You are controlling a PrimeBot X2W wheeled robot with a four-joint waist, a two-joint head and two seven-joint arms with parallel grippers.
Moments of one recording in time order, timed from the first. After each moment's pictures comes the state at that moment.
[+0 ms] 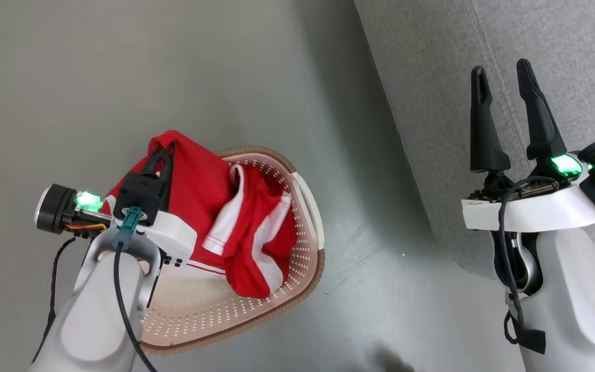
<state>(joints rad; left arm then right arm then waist) -0.58 0.19 -0.31 0.59 0.02 0.09 -0.25 -0.43 -0.04 0.05 0.18 0.30 0.12 -0.25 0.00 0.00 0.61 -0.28</state>
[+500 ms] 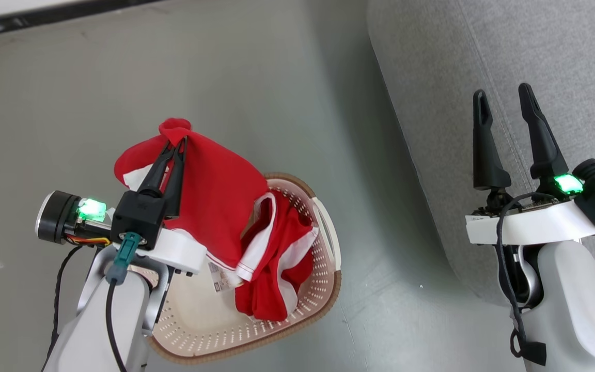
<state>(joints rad) -0.45 0.19 -0.30 0.32 0.00 0.10 -0.25 -0.39 -0.05 0.02 0.21 0.24 0.12 -0.25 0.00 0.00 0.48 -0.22</state>
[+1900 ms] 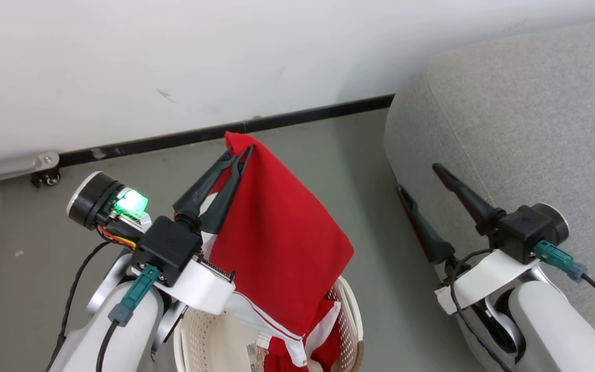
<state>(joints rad) -0.43 0.25 -0.40 0.07 -0.03 -0.06 -0.26 -0.33 -0.25 0.36 0.28 0.27 0.12 -0.18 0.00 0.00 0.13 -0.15</state>
